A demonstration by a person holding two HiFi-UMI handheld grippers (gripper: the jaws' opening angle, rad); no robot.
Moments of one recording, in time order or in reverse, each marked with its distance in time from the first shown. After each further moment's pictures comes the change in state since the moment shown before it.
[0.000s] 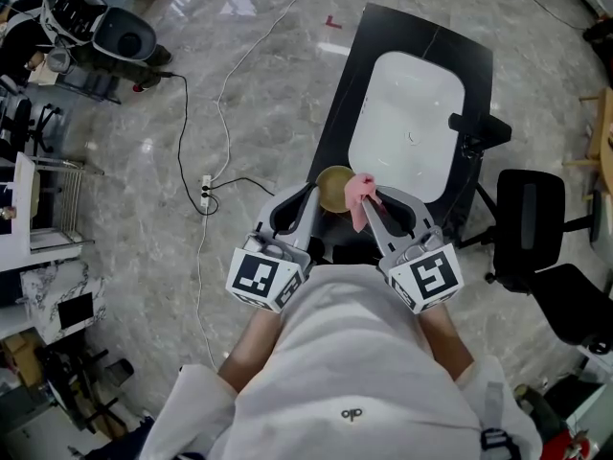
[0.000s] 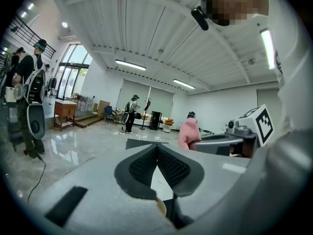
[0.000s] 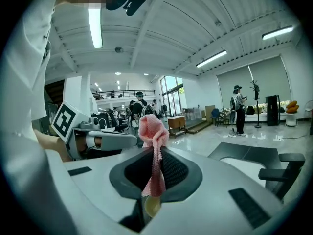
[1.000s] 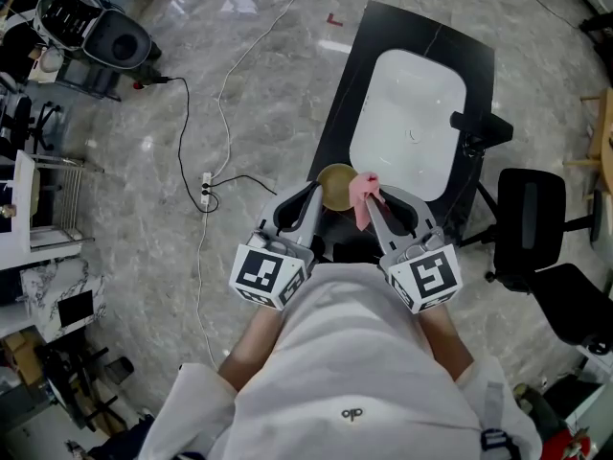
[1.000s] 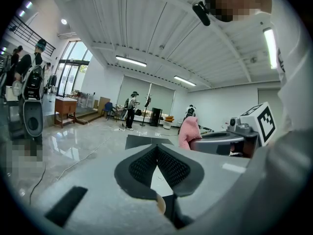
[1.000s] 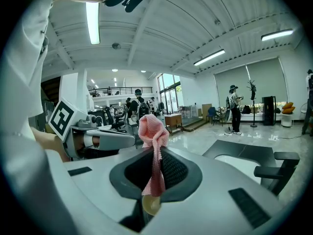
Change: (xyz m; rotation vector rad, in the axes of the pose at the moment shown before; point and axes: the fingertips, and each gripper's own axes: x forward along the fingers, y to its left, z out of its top) left arm 0.008 -0.001 -0.015 -0.011 0.047 0.001; right arm -0.001 -0.008 -0.012 0.011 0.027 -0.033
